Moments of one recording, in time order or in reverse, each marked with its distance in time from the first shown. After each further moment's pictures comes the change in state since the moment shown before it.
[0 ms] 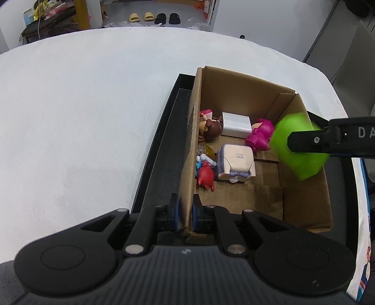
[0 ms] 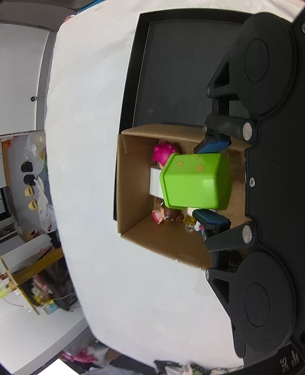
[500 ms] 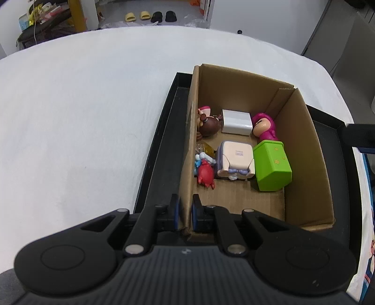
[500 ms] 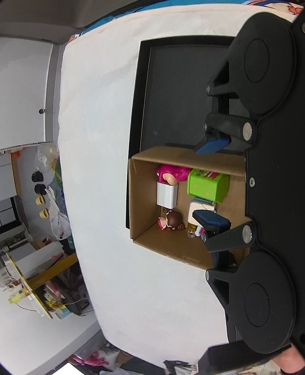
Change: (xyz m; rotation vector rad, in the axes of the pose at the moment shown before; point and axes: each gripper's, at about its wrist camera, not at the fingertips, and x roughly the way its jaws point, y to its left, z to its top) left arm 0.001 -0.003 0.004 0.035 0.024 0.015; right arm -0.049 -0.021 -0.005 0.053 -0.053 -0.012
